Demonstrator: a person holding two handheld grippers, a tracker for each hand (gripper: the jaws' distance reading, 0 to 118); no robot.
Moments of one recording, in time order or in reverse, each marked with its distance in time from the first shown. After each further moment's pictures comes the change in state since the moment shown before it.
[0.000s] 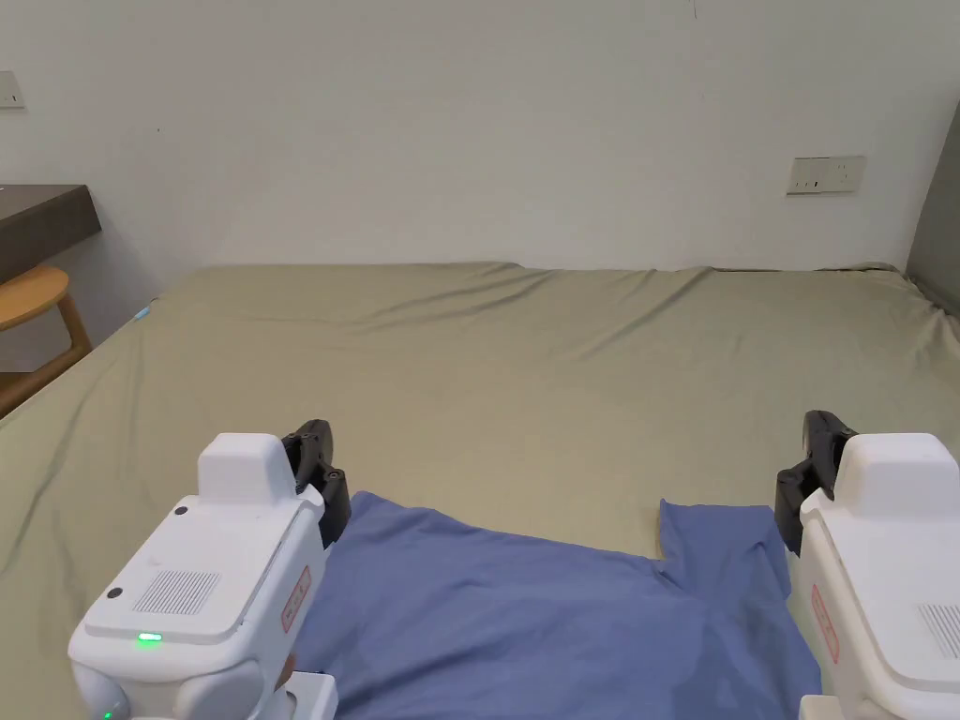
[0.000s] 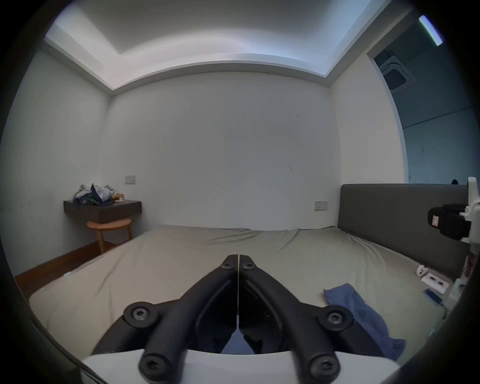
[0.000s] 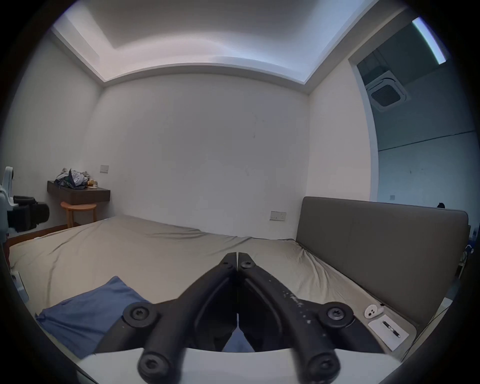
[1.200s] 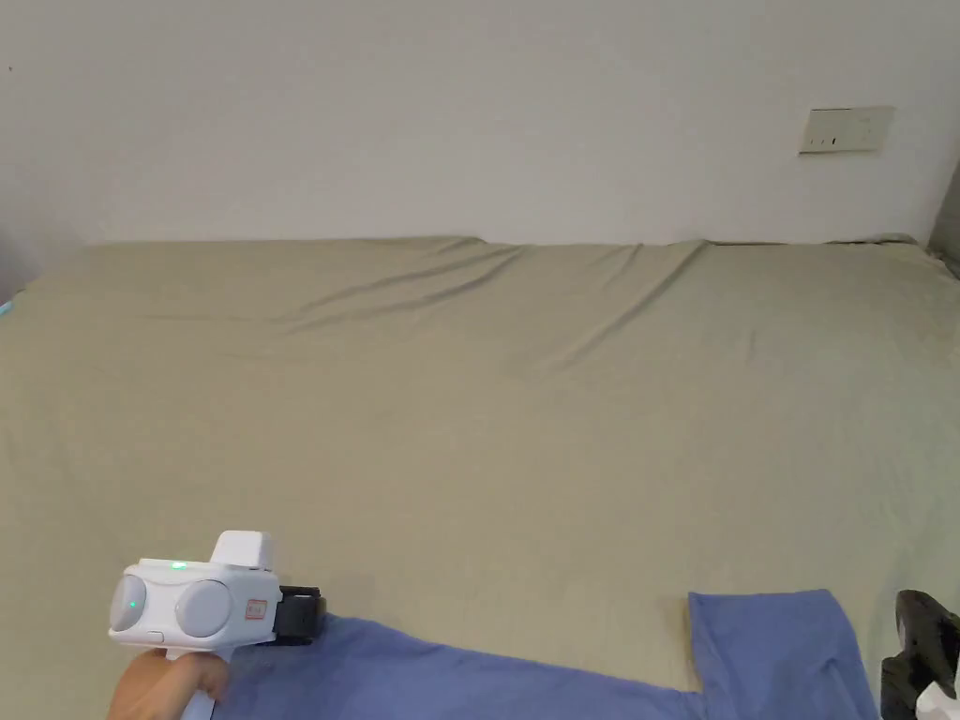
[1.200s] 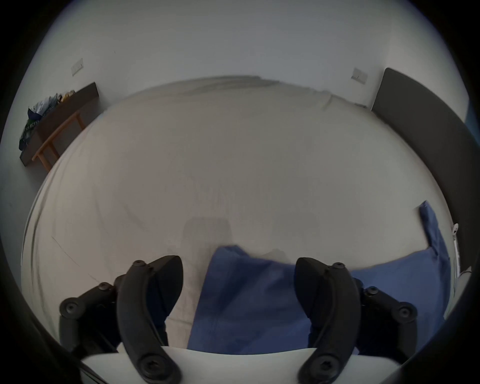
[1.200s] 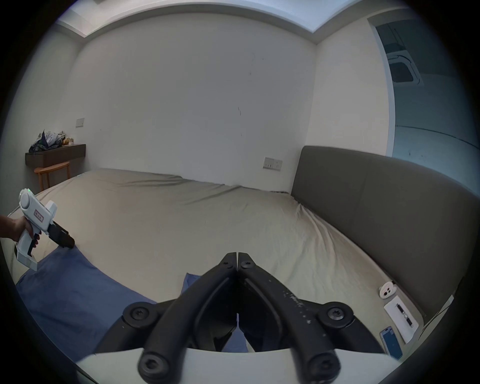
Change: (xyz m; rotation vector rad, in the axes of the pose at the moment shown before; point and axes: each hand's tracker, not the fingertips) left arm -0.074 -0.193 -0.392 -0.925 -0.041 -0.028; right arm 0.003 -0.111 -0.204 -0.329 -0.057 0.042
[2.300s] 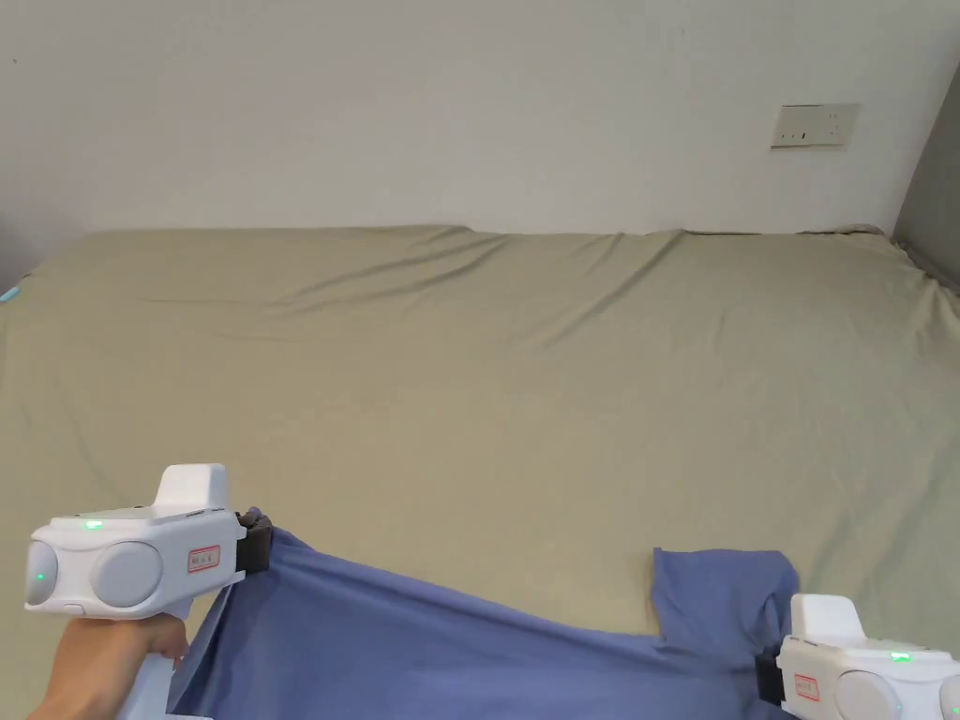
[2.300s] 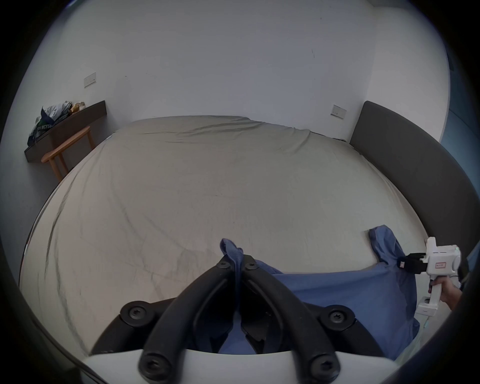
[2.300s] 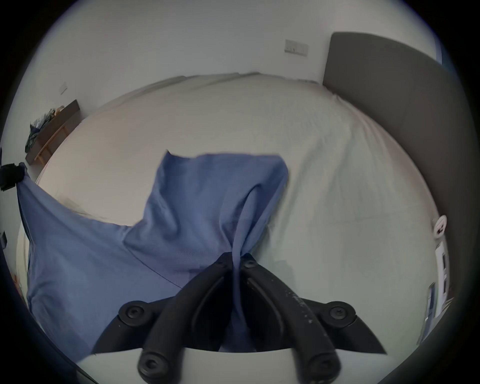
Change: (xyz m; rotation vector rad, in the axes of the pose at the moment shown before) left arm 0.007 -0.018 0.151 0.244 -0.073 0.051; right arm 0.019 -0.077 -0.100 -0.567 0.193 -0.041
